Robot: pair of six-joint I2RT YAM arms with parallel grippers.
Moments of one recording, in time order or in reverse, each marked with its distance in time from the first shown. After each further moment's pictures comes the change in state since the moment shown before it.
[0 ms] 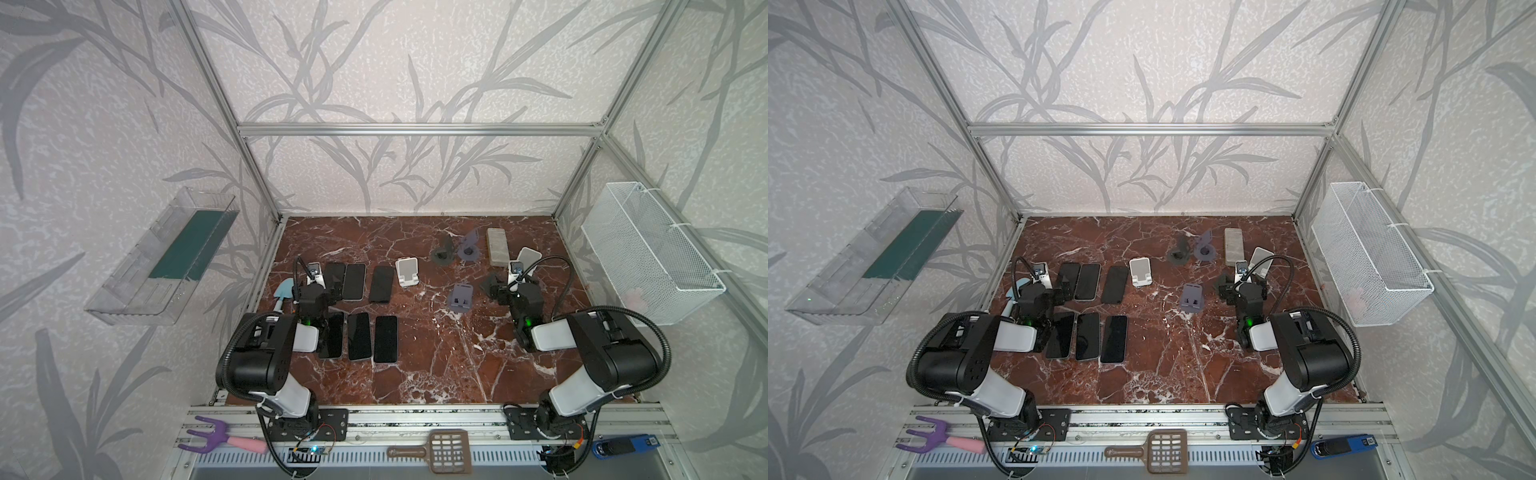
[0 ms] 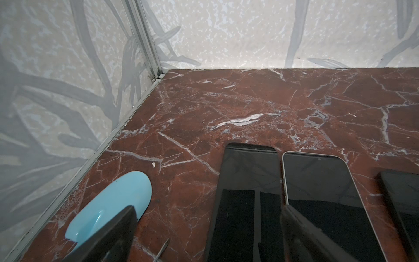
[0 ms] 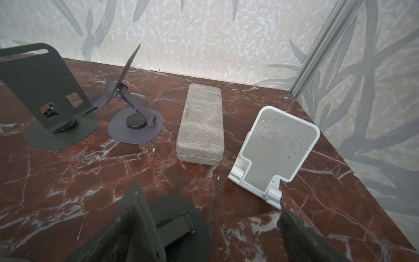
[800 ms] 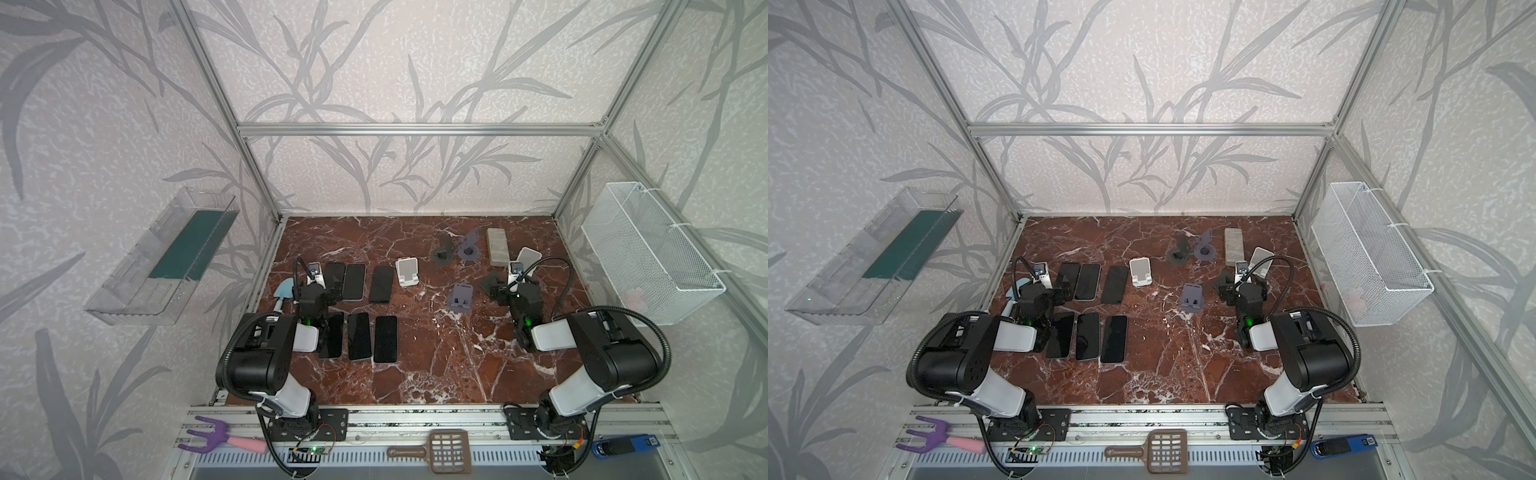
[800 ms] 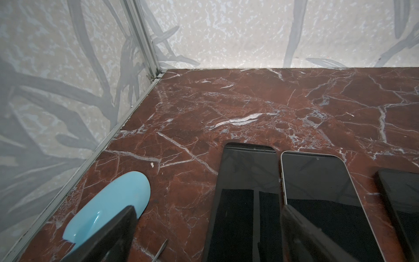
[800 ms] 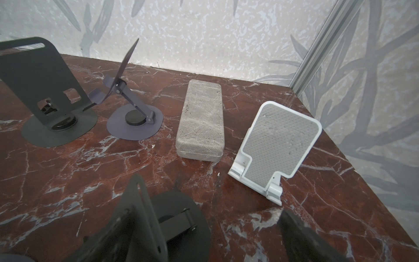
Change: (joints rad) left arm 0.003 0.000 0.001 -0.004 0.015 -0.002; right arm 0.000 0.000 0.000 -0.010 0.000 0.002
